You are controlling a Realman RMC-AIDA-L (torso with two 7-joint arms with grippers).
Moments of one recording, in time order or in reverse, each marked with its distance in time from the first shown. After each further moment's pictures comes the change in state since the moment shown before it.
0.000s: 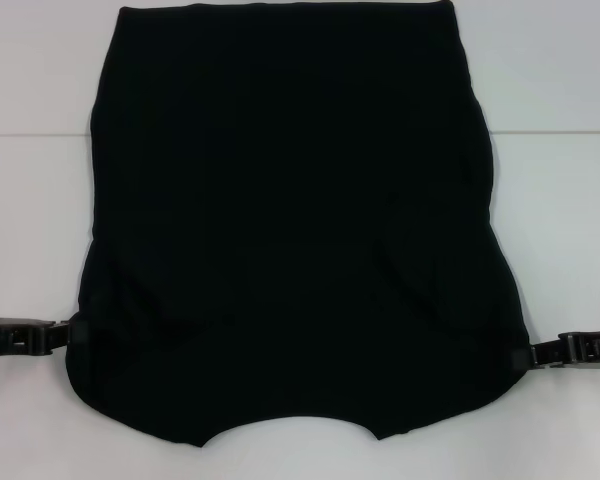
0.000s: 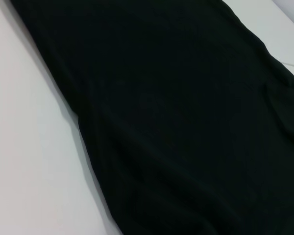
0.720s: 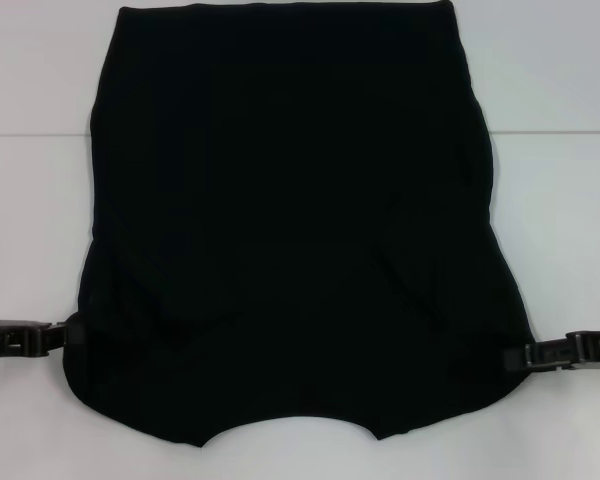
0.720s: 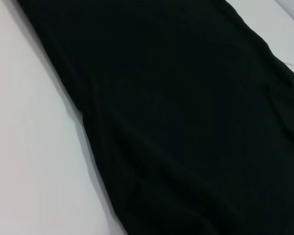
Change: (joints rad) left arm 0.008 -0.003 0.000 0.017 0.000 0.008 -0.009; right arm 0.005 -0.020 -0.004 0.003 0.002 -0.037 0.011
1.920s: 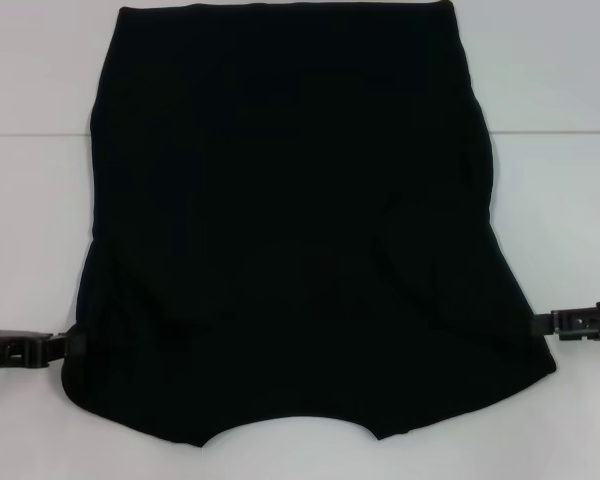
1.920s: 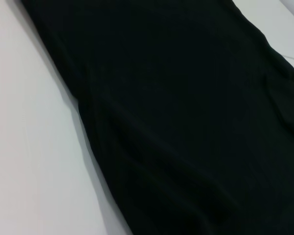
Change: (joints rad) left arm 0.010 -0.004 0.002 0.004 0.010 0.016 0.003; right arm -0.030 -0.044 0.004 0.000 0.097 0.024 -0.020
